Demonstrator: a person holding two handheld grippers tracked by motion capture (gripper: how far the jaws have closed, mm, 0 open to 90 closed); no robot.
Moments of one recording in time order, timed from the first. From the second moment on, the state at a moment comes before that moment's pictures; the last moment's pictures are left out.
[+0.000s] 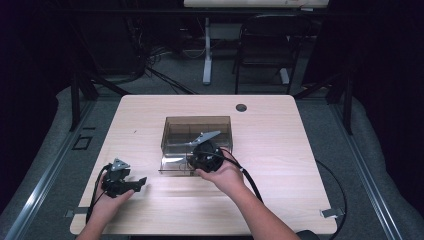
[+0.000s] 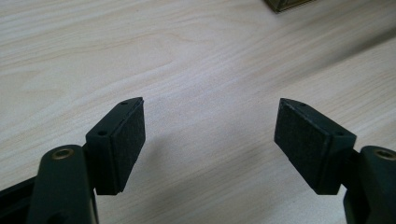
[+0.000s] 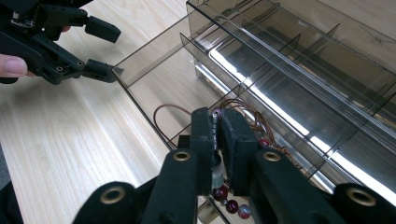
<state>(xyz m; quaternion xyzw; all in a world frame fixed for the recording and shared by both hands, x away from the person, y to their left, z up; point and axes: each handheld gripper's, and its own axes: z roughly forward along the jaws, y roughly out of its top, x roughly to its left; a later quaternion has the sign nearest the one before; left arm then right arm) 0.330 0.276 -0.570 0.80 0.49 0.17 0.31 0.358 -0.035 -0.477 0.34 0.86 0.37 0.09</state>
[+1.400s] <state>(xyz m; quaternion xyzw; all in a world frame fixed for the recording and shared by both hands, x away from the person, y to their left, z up) 0.331 0.277 -0.570 0.80 0.50 0.17 0.31 0.340 -0.074 -0.460 0.34 0.85 0.37 0.14</state>
